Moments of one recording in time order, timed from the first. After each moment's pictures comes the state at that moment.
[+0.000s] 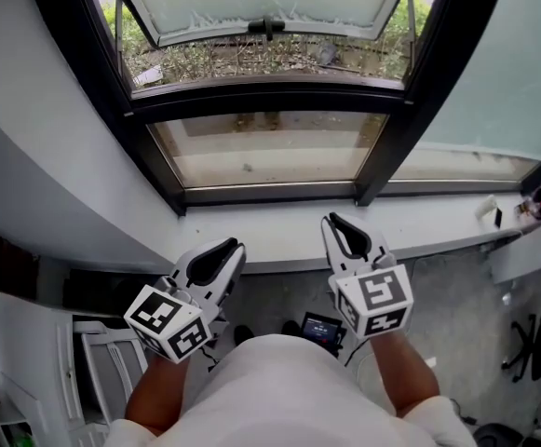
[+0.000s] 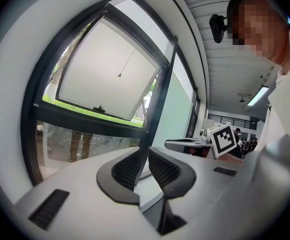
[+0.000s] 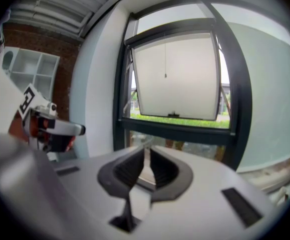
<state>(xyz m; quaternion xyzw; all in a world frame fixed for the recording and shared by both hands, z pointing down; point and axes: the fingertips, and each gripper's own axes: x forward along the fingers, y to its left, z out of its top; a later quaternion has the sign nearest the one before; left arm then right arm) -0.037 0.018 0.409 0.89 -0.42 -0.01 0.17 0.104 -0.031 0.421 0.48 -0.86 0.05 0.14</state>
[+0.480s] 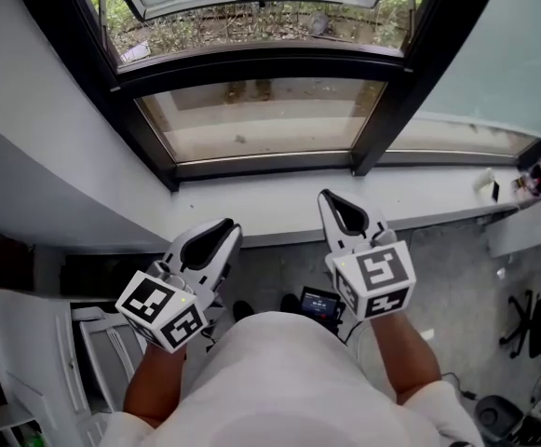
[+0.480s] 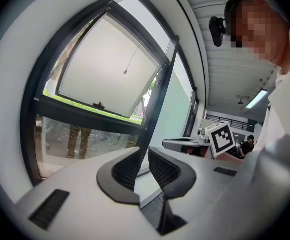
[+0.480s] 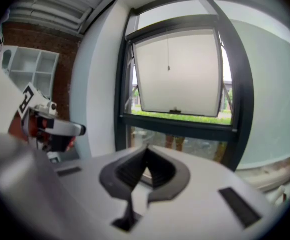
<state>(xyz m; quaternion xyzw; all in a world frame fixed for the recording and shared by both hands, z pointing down) -0.041 0.025 0.418 0.89 -0.41 -0.01 0.19 0.092 -0.024 0.429 0.48 -0.86 0.06 0.16</state>
